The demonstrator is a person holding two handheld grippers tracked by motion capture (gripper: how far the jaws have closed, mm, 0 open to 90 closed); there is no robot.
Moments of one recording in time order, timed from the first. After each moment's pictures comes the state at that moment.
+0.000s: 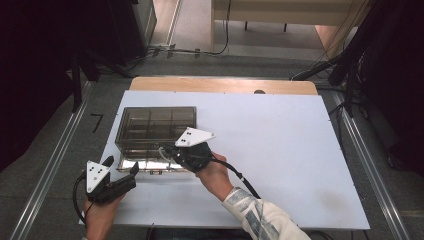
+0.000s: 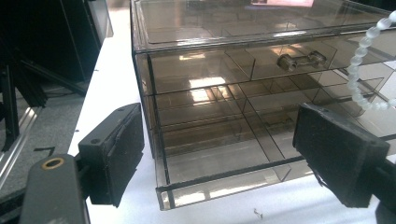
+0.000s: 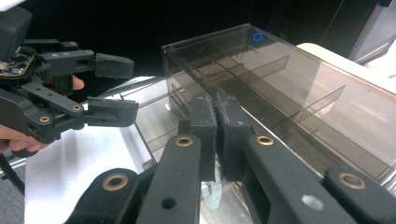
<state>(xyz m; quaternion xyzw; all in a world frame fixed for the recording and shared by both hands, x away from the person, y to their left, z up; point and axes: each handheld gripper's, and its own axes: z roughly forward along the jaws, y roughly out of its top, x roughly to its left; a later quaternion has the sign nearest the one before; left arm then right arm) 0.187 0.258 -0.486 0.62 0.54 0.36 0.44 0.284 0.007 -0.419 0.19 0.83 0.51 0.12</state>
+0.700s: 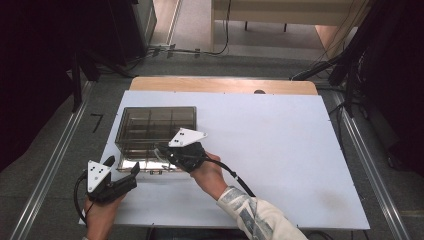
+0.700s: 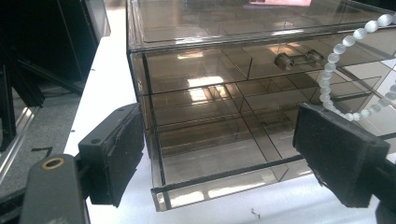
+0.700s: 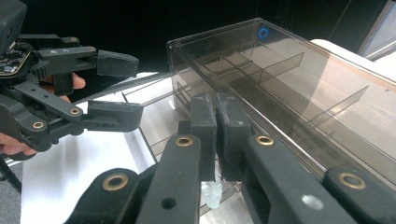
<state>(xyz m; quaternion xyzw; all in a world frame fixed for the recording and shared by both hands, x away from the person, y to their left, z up) 0.189 0.257 -0.487 0.62 0.54 0.36 0.44 0.286 0.023 -0.426 0.18 0.84 0.51 0.11</state>
